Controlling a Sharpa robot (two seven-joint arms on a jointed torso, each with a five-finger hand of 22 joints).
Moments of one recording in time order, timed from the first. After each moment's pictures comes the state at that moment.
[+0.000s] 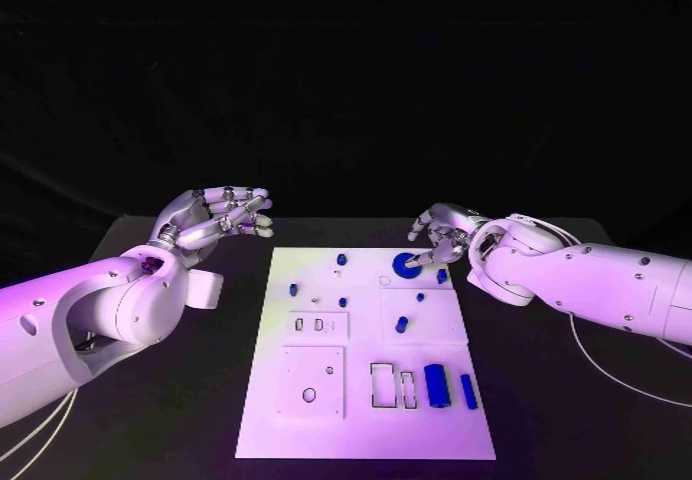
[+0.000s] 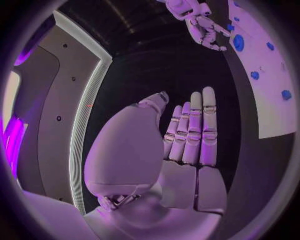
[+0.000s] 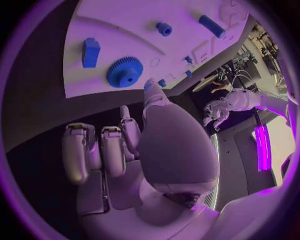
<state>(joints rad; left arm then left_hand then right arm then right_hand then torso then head) 1.21 -0.97 0.00 1.64 -0.07 -0.32 0.44 1.50 -0.18 0.34 0.26 0.21 0.88 0.22 0.25 0.16 1.07 0.15 0.07 0.07 1.10 0.09 0.36 0.34 0.17 1.04 0.16 0.54 0.22 1.29 -0.81 -0.16 1.37 -1.26 -0.36 -0.18 1.42 -0.21 -0.03 0.29 0.14 0.84 0.16 0.27 0.40 1.40 0.07 1.33 1.30 1.46 -0.01 1.51 1.31 0.05 1.46 0.10 1.46 1.31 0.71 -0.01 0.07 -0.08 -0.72</state>
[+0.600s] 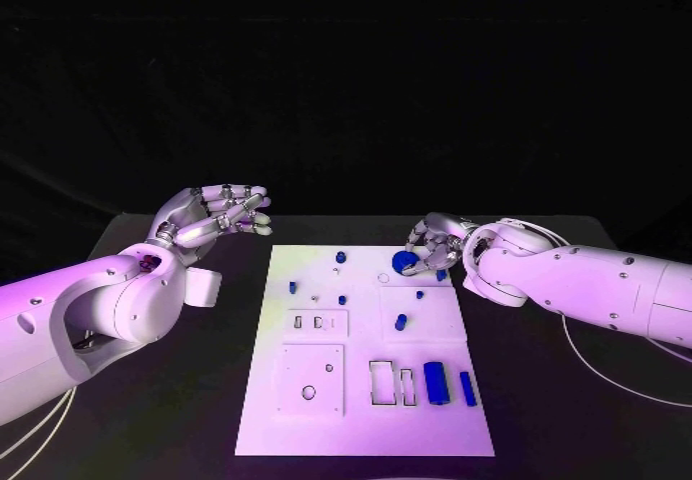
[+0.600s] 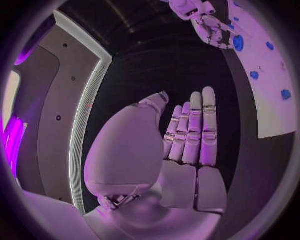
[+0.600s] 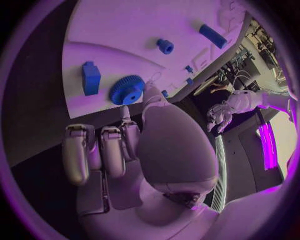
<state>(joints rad) 1.21 -0.97 0.00 1.64 -0.07 -0.32 0.44 1.50 -0.18 0.34 0.26 0.21 0.88 0.22 0.25 0.16 1.07 0.15 0.07 0.07 1.10 0.09 0.36 0.34 0.17 1.04 0.16 0.54 0.22 1.26 -0.78 -0.16 1.33 -1.23 -0.30 -0.19 1.42 -0.19 -0.01 0.29 0.14 0.84 0.15 0.31 0.41 1.42 0.07 1.39 1.31 1.47 0.00 1.53 1.31 0.05 1.46 0.11 1.48 1.31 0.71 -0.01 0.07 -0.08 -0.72</state>
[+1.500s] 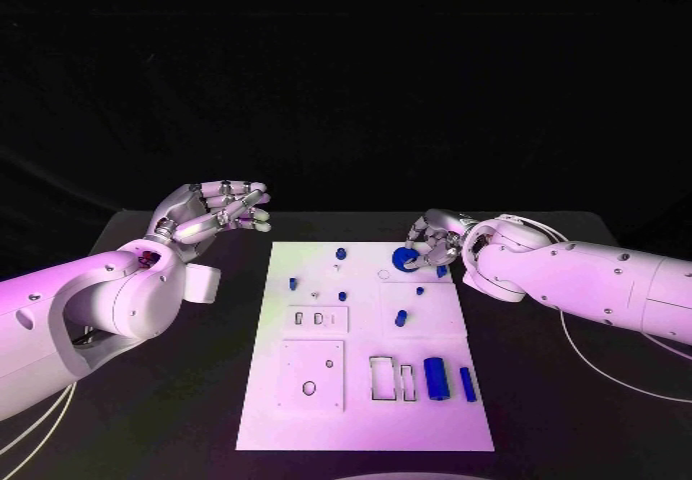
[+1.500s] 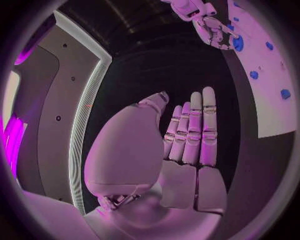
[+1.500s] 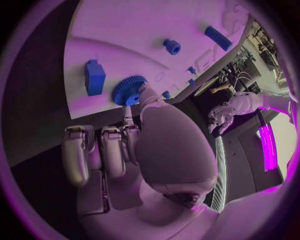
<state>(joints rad) 1.21 -0.97 0.00 1.63 -0.07 -0.32 0.43 1.50 -0.18 0.34 0.26 0.21 0.88 0.22 0.25 0.16 1.07 0.15 0.07 0.07 1.10 0.09 0.36 0.34 0.17 1.04 0.16 0.54 0.22 1.26 -0.77 -0.16 1.31 -1.25 -0.30 -0.18 1.46 -0.17 0.08 0.27 0.14 0.88 0.14 0.32 0.40 1.46 0.06 1.46 1.31 1.47 0.00 1.54 1.31 0.03 1.46 0.11 1.51 1.31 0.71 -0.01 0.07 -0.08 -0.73</state>
